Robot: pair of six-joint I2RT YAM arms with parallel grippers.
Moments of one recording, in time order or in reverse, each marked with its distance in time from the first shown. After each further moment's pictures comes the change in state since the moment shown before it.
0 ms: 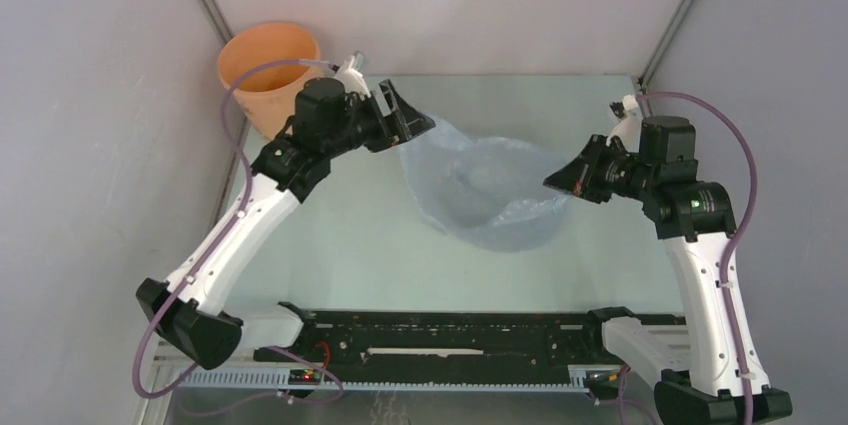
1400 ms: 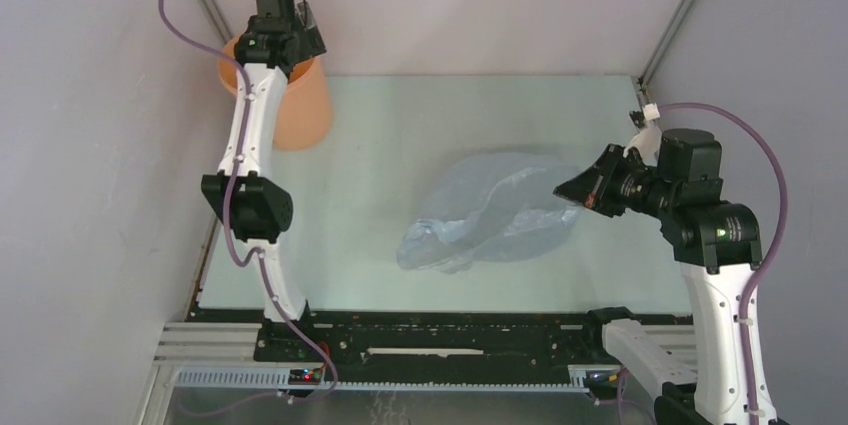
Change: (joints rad) left arm 0.451 0.722 0.958 -0.471 -0.564 0.495; right arm -0.004 -0.078 0.090 -0.131 0.039 0.045
